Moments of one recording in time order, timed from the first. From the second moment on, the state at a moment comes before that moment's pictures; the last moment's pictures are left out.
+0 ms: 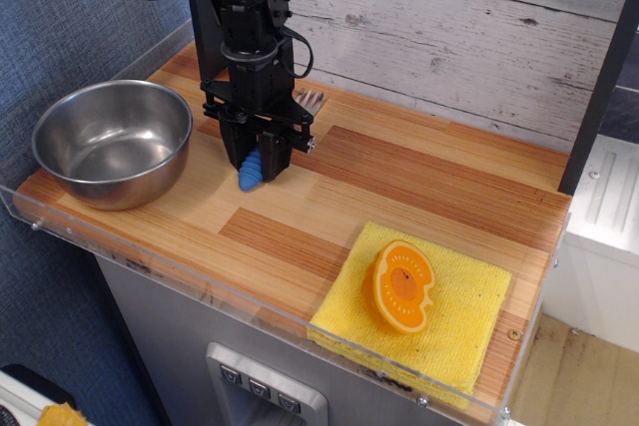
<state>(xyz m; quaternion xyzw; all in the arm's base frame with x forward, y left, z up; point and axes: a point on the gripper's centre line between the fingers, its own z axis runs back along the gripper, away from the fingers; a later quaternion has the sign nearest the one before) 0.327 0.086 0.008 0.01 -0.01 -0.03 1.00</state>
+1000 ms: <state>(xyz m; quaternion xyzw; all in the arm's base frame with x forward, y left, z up) 0.328 0.080 0.007 0.01 0.00 -0.04 1.00</state>
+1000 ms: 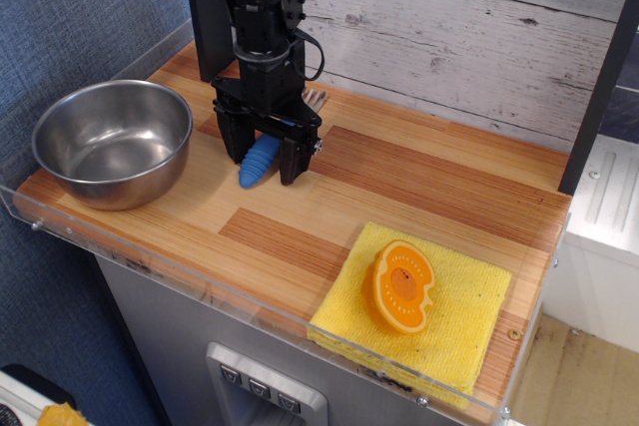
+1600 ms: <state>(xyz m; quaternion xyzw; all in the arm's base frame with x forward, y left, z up) 0.334 0.068 0.044 0.00 -0.06 -0.04 1.00</state>
